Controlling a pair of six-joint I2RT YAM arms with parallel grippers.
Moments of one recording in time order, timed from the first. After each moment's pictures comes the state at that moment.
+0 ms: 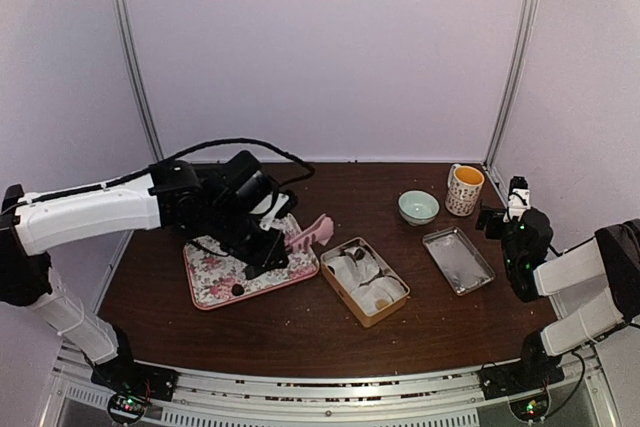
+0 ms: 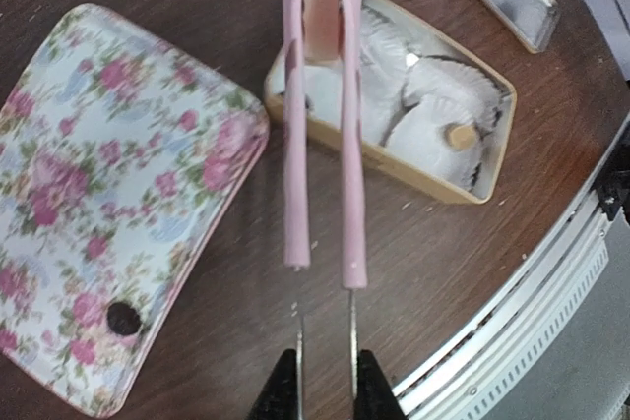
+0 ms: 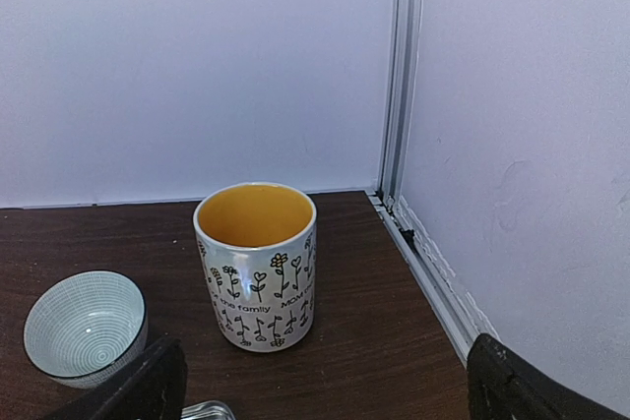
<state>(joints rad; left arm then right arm) -0.99 1.47 1.30 -0.86 0.02 -0.45 0.10 1.36 0.23 1.10 0.29 0.00</state>
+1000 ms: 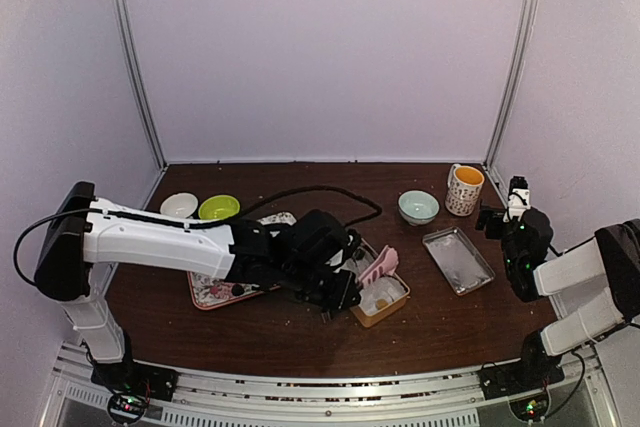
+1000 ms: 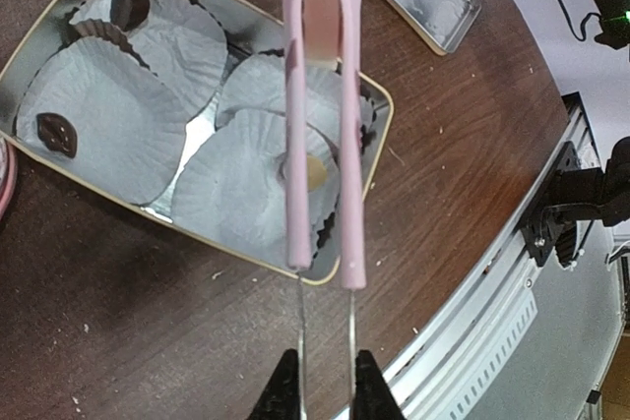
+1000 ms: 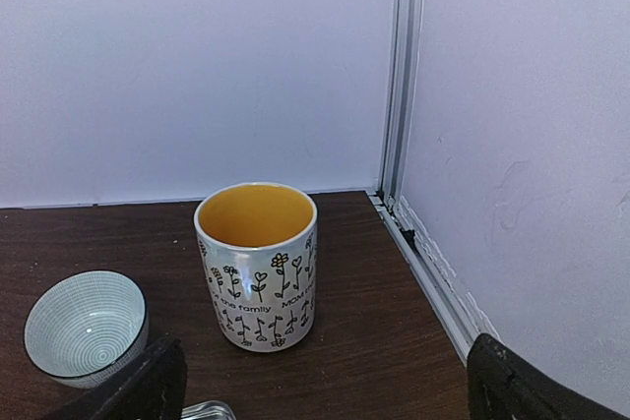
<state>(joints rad) -1.23 1.77 1.28 -0.35 0.03 -0.74 0.10 1.36 0.23 1.10 0.29 0.00</state>
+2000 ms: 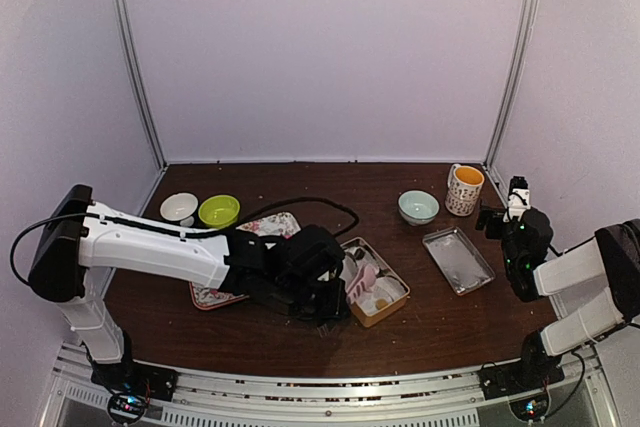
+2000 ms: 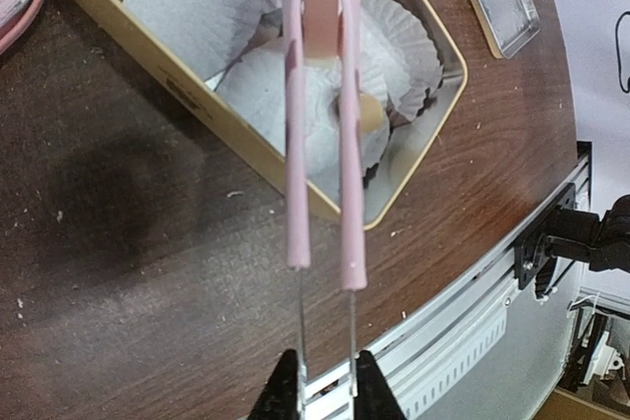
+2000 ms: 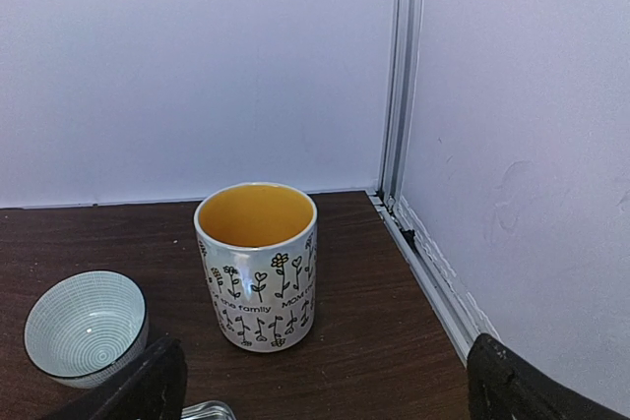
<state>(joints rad) -1.26 1.74 1.20 -0.37 0.04 -1.06 0.10 1.36 0.23 1.10 0.29 0.00</state>
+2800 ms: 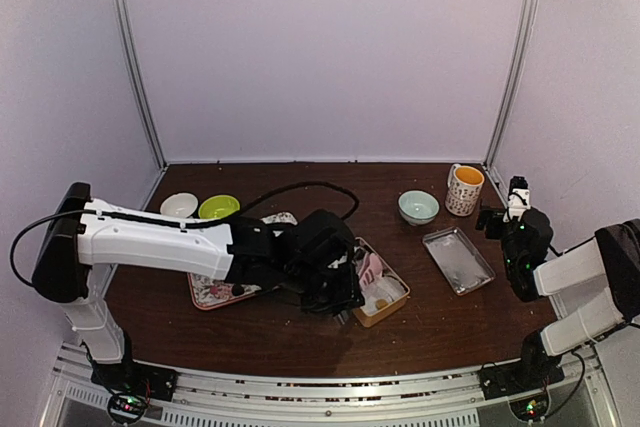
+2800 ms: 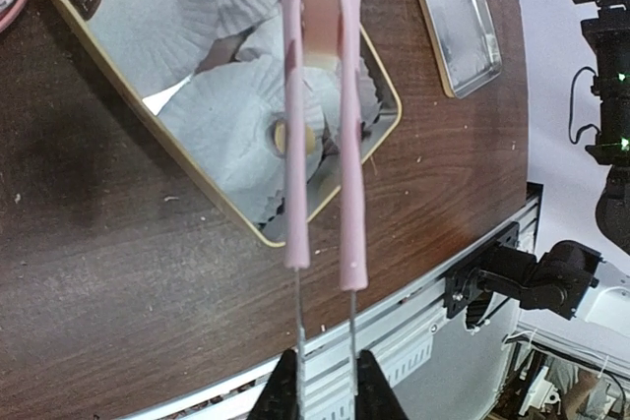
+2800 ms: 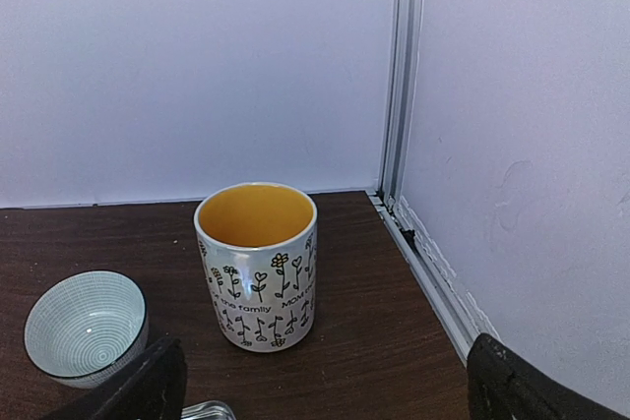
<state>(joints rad) -1.27 1.77 1.32 -0.41 0.03 -1.22 0.10 1.36 0.23 1.10 0.29 0.00</state>
